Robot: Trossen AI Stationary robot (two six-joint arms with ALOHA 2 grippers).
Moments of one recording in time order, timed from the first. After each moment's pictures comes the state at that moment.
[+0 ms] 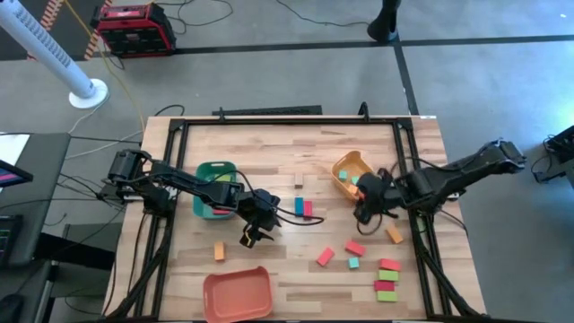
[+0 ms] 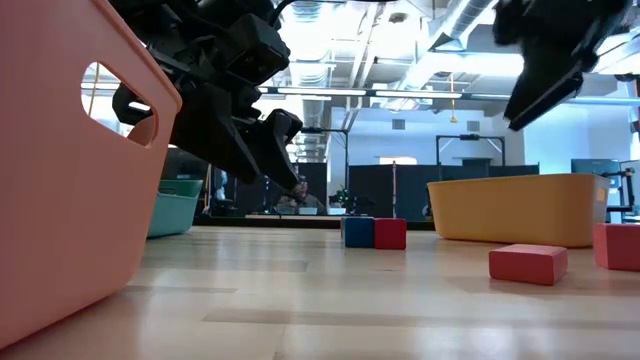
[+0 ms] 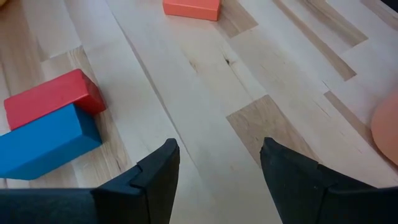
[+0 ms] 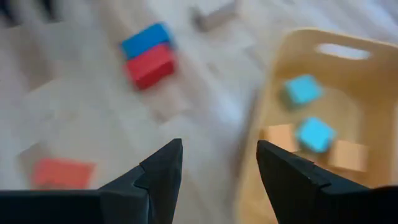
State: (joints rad) left arm -0.11 1.65 0.88 0.02 0.24 0.32; right arm 0.34 1.06 0.83 -0.85 0.45 0.82
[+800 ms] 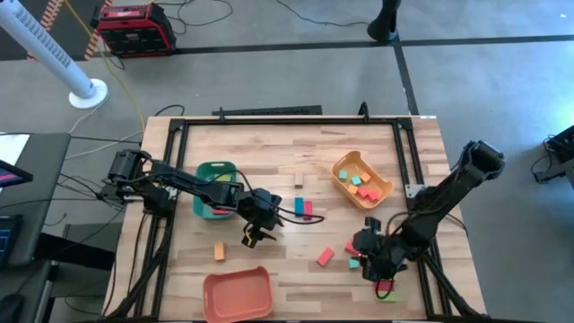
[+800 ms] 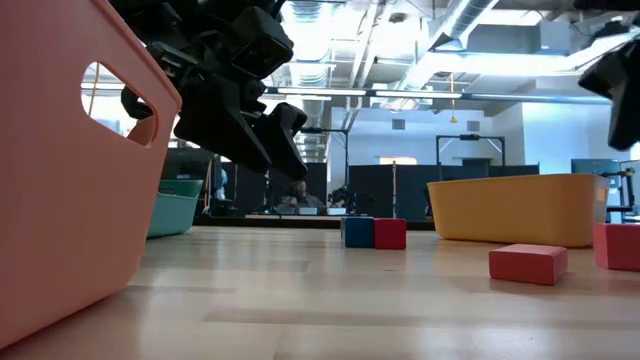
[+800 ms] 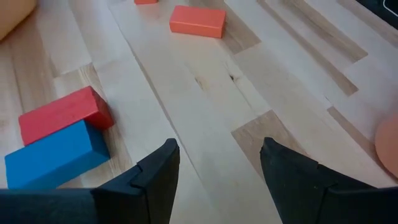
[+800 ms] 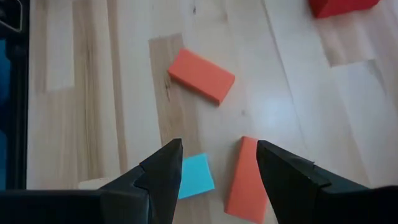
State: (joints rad) left arm -0.11 1.65 0.88 0.07 0.24 0.32; right arm 0.79 1.38 0.83 -0.56 0.40 0.89
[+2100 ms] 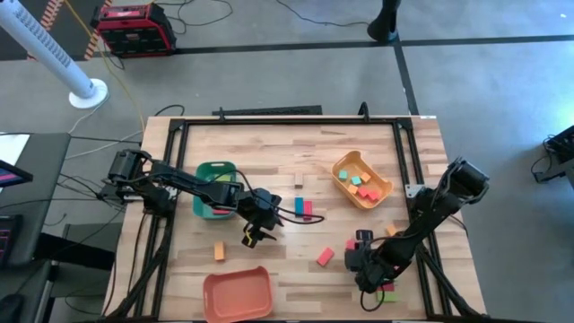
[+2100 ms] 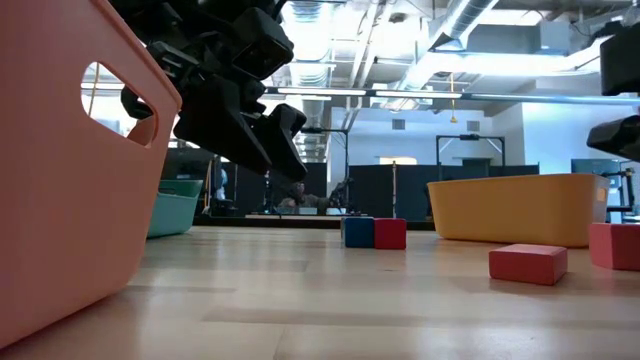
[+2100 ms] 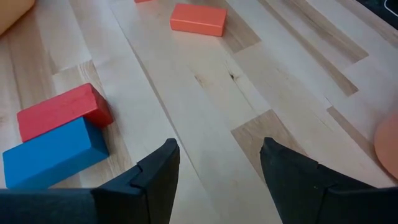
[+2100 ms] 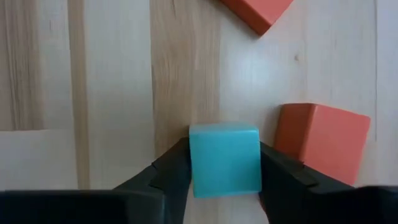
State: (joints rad) left arm -0.11 1.65 0.88 0.06 0.24 0.31; right arm 0.79 1.67 0.89 -0.55 0.26 0.78
